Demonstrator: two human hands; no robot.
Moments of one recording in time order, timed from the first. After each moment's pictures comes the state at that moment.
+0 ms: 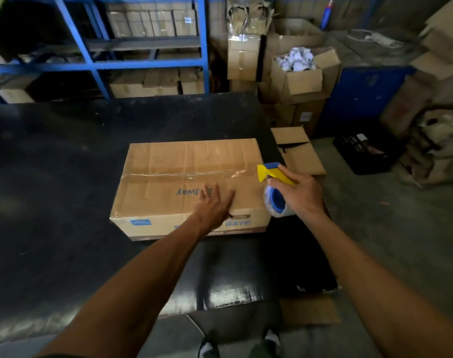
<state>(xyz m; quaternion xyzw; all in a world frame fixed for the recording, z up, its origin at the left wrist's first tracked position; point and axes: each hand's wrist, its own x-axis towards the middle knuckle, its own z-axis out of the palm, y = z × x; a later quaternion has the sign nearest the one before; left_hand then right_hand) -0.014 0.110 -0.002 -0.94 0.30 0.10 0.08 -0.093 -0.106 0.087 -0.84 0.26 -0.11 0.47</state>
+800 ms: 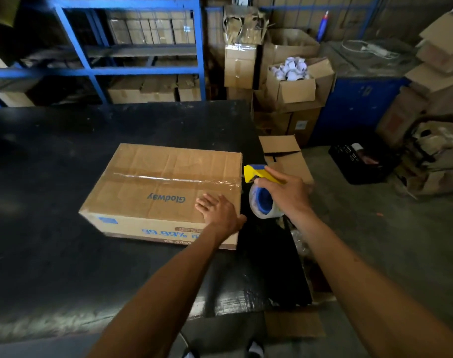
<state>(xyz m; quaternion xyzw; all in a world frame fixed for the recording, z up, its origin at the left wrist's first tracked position) -0.042 -0.011 0.027 -0.98 0.05 0.18 -0.05 -0.084 -0.161 0.116 -0.82 0.23 -0.06 0.51</state>
